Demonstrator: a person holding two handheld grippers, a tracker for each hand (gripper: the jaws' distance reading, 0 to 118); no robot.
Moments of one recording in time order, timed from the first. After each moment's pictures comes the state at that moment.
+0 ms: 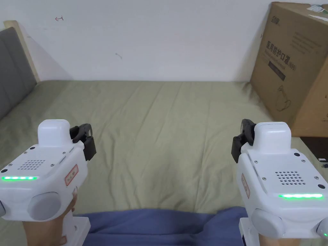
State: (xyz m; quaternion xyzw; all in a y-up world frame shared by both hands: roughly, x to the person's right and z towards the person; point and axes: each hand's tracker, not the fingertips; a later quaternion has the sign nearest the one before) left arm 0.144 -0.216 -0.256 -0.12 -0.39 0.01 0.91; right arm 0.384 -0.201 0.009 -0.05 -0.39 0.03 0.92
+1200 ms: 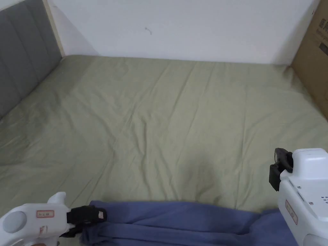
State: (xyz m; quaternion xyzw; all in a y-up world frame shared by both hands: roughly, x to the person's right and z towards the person) left arm 0.023 -0.445 -0.403 -0.61 -0.39 0.13 0.68; right arm 0.375 -0.263 -0.045 -0.19 -0.36 0.02 0.91
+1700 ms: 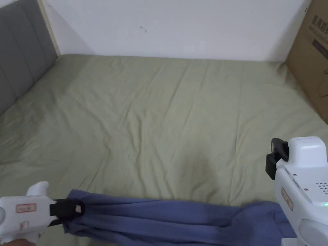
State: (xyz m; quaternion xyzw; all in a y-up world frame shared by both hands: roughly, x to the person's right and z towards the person) left arm -0.007 -0.377 -0.393 -0.55 -0.38 0.08 0.74; right arm 0.388 -0.250 -0.034 -0.18 -0.36 0.02 0.92
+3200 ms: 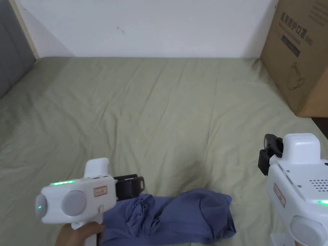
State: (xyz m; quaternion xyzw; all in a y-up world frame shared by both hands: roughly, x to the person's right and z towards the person) left arm 0.167 -0.333 -0.258 -0.43 -0.42 0.00 0.80; right arm 0.426 -0.251 0.038 -0.15 -0.38 0.00 0.91
